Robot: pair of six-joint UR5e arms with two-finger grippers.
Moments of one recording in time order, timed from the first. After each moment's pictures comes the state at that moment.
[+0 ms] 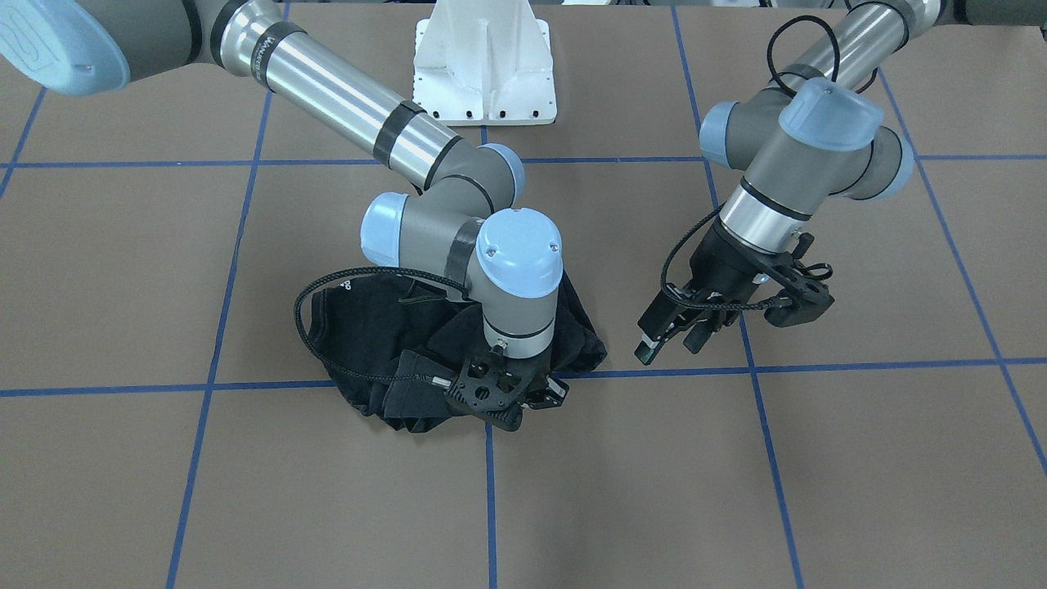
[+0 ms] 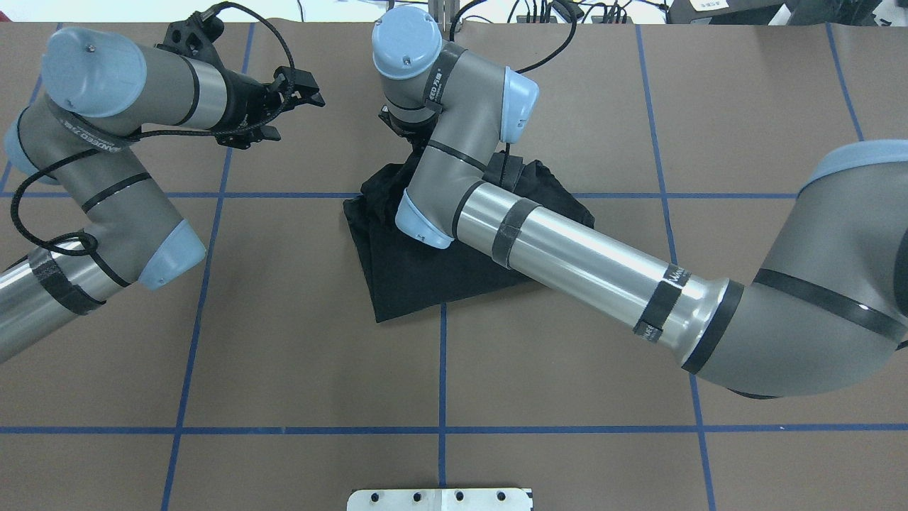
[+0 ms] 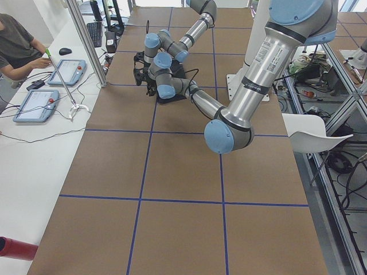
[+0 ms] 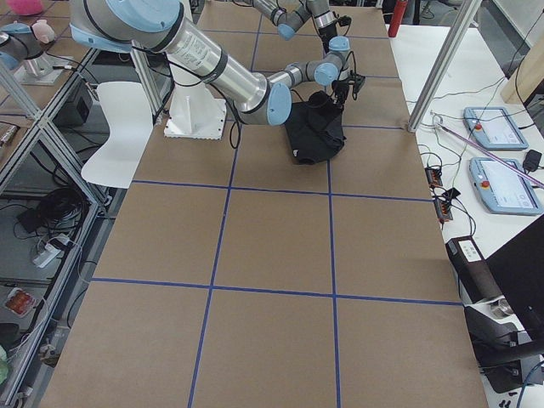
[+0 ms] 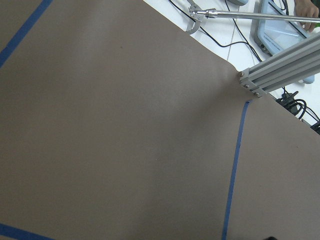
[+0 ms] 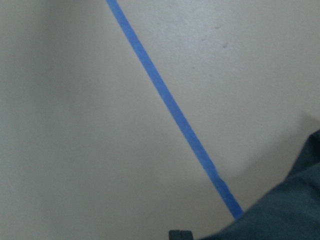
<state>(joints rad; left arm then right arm) -0.84 -2.09 -1.57 -2.28 -1.89 -1.61 0.67 -0.32 0.73 -1.19 1.82 1.63</state>
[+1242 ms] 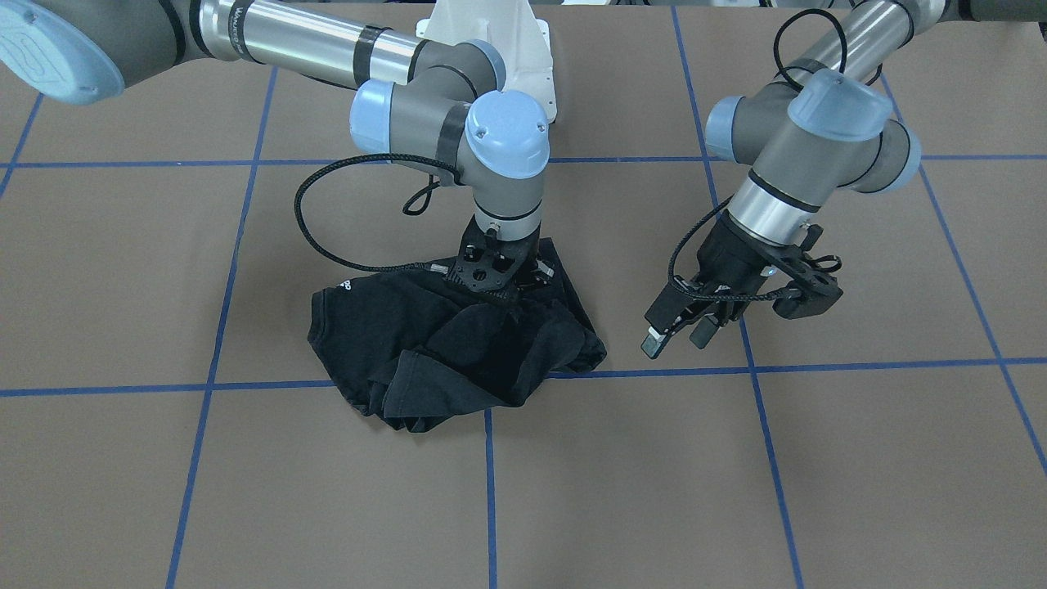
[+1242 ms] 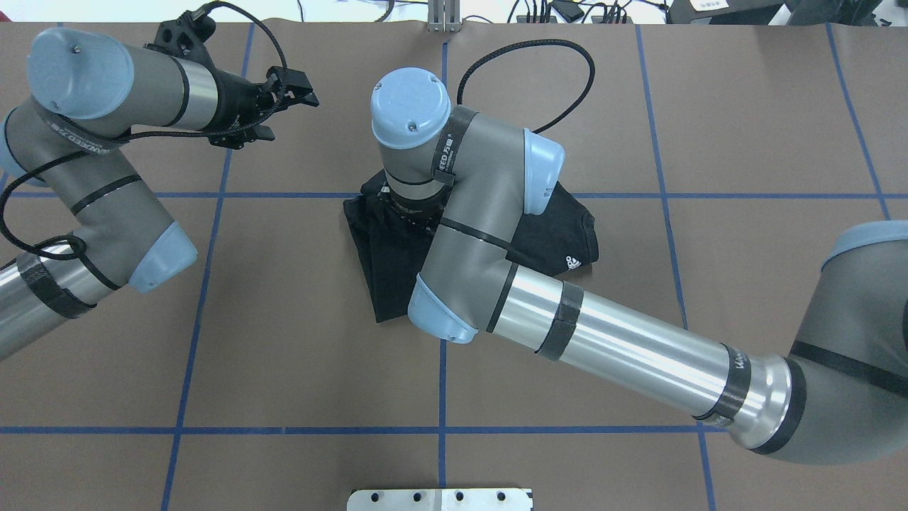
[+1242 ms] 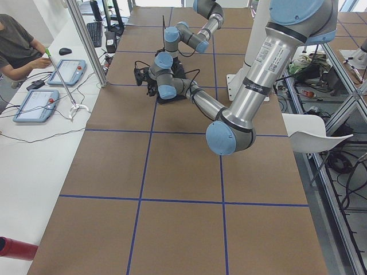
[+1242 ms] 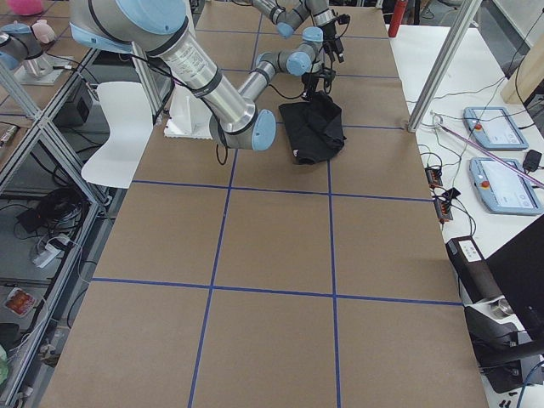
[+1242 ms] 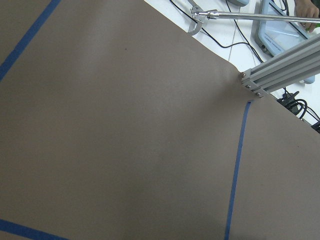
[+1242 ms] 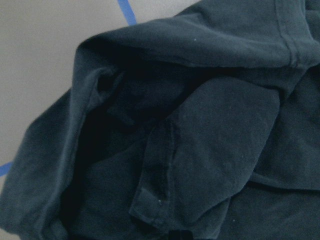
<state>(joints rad) -0.85 -2.06 -1.60 -2.28 -1.89 -1.60 0.55 -0.56 1.29 -1.58 1.90 1.58</state>
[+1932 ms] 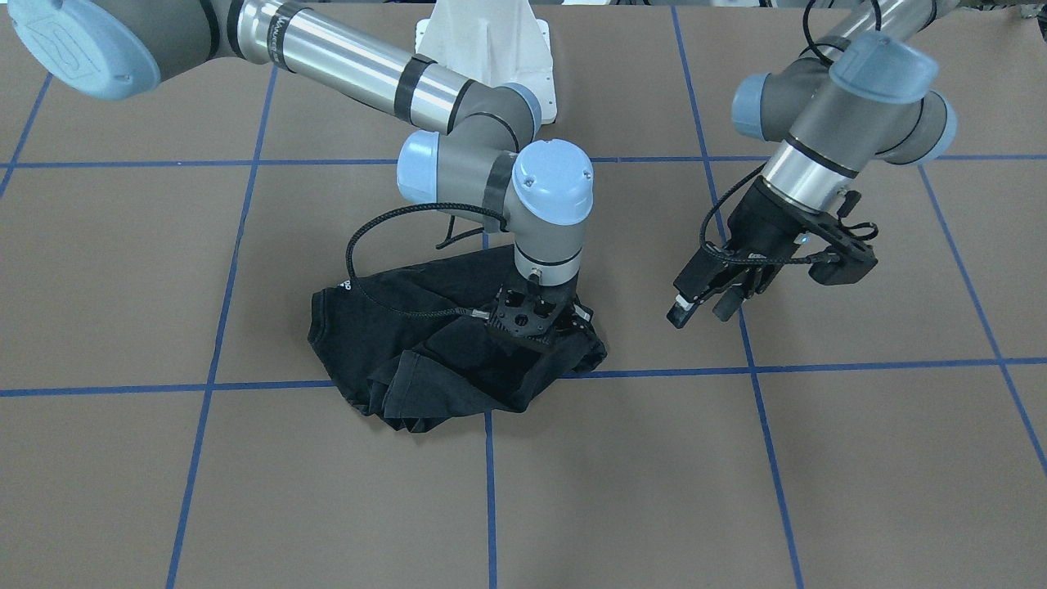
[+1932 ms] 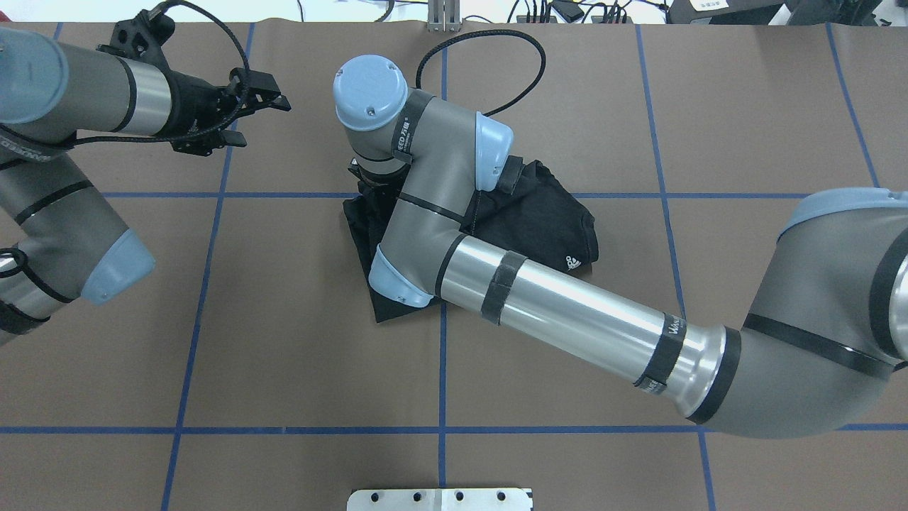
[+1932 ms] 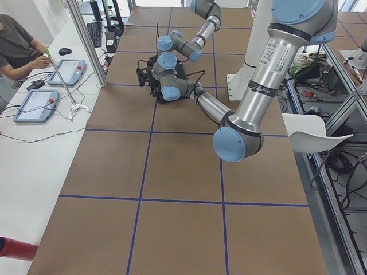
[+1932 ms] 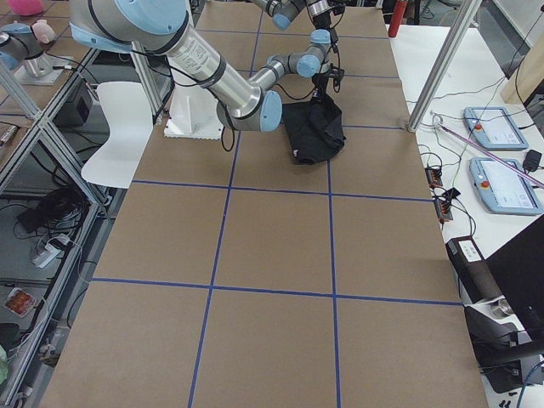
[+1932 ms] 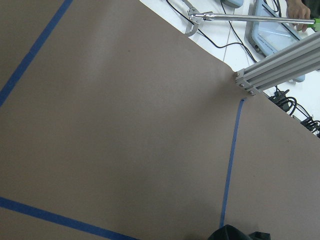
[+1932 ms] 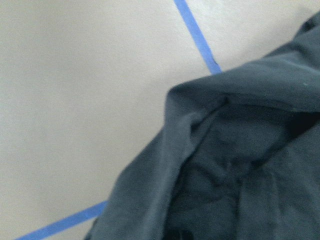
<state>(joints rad) -0.88 -1.96 -1.73 -2.27 -1.95 -1.60 0.57 -0.37 0.91 -1.31 1.84 1.60</state>
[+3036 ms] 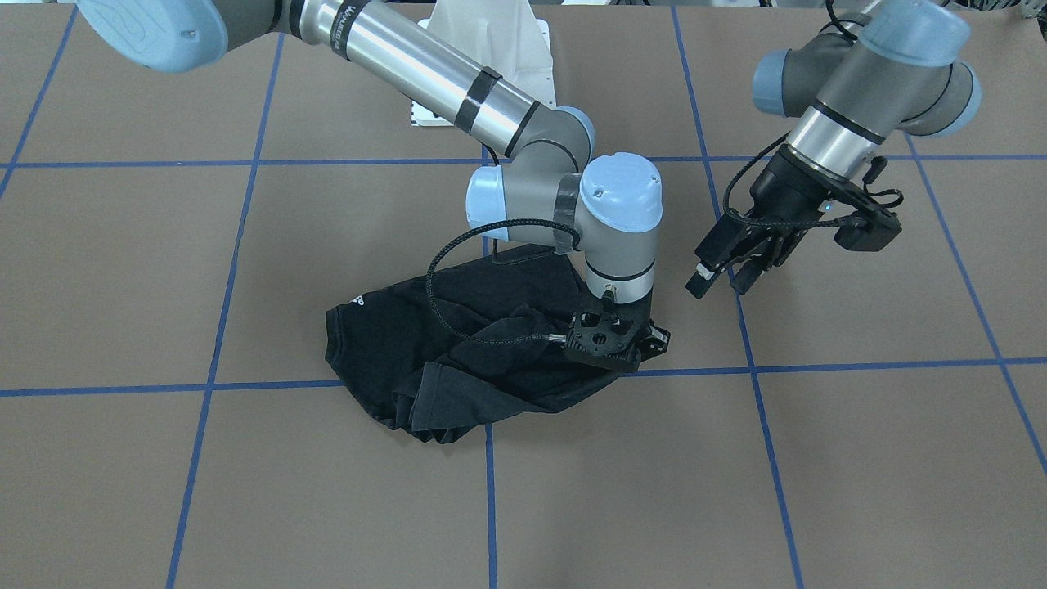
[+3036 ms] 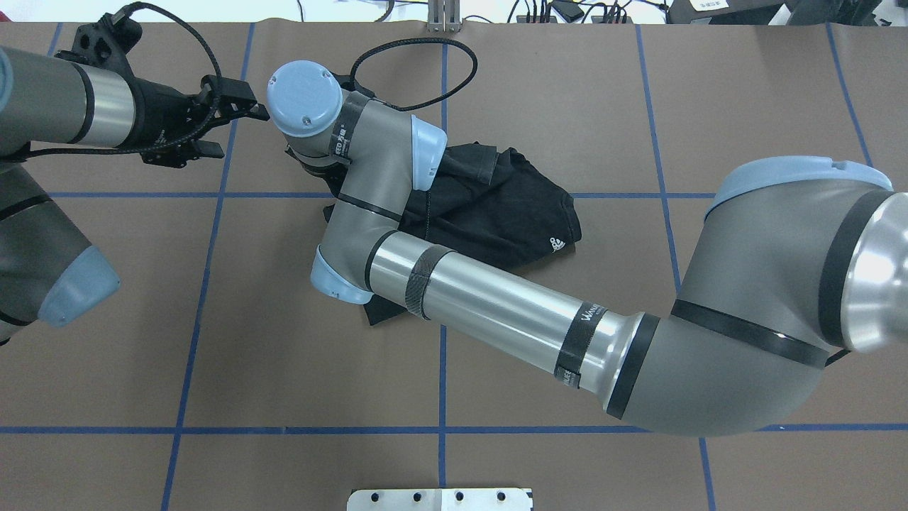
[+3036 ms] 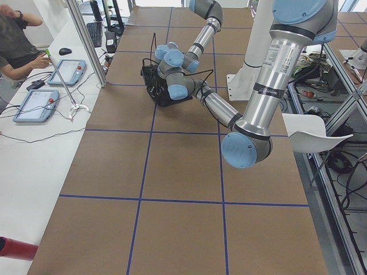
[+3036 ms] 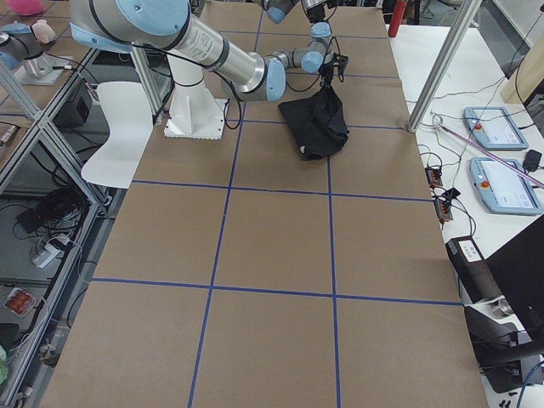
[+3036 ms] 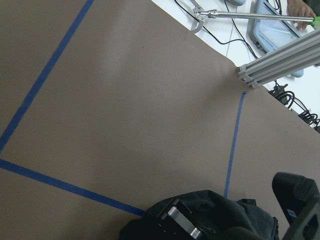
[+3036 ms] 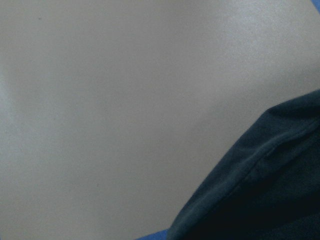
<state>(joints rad) -0.88 -1.90 -1.85 -2.20 -1.97 -1.60 0.54 -0.17 0.57 -1.04 1.74 1.62</state>
